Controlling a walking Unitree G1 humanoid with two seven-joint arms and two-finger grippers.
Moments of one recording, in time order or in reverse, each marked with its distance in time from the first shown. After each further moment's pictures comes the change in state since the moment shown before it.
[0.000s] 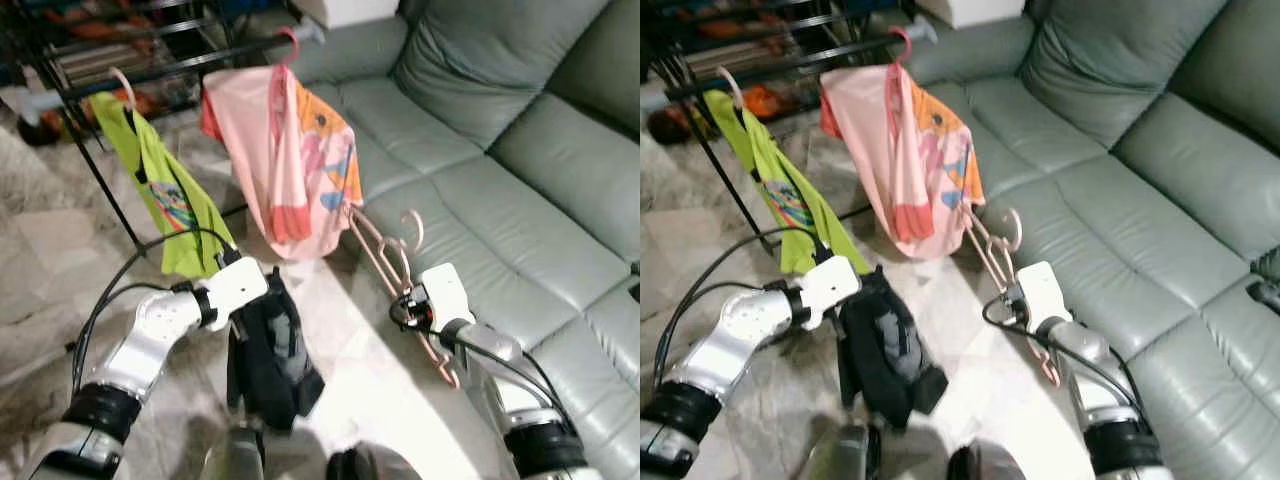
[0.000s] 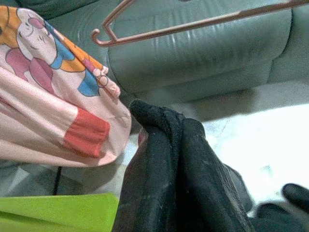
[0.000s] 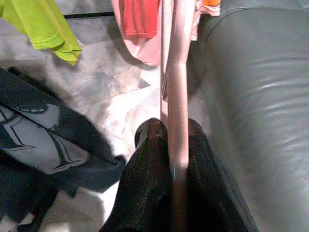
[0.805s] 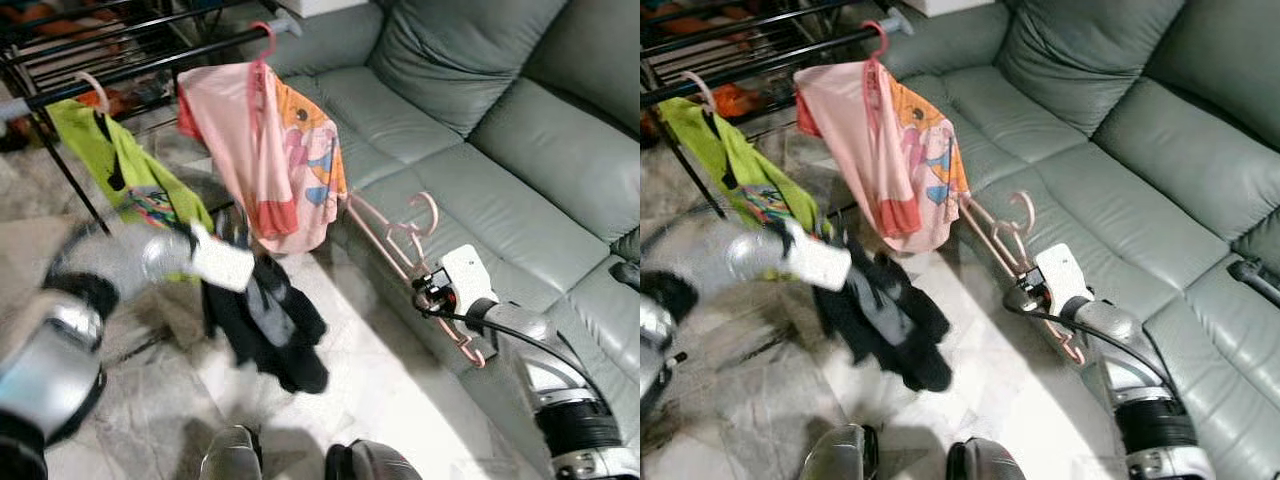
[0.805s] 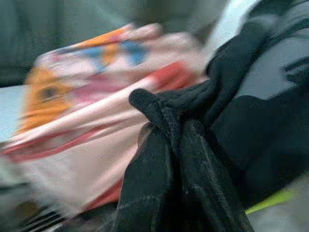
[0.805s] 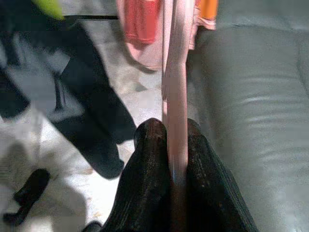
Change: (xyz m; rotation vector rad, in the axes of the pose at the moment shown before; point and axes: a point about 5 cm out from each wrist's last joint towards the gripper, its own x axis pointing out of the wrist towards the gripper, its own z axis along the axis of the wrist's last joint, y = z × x) left arm -0.001 0.094 0.017 1.012 0.366 -0.043; right arm -0.009 -0.030 0.019 -0.115 -0.043 0.115
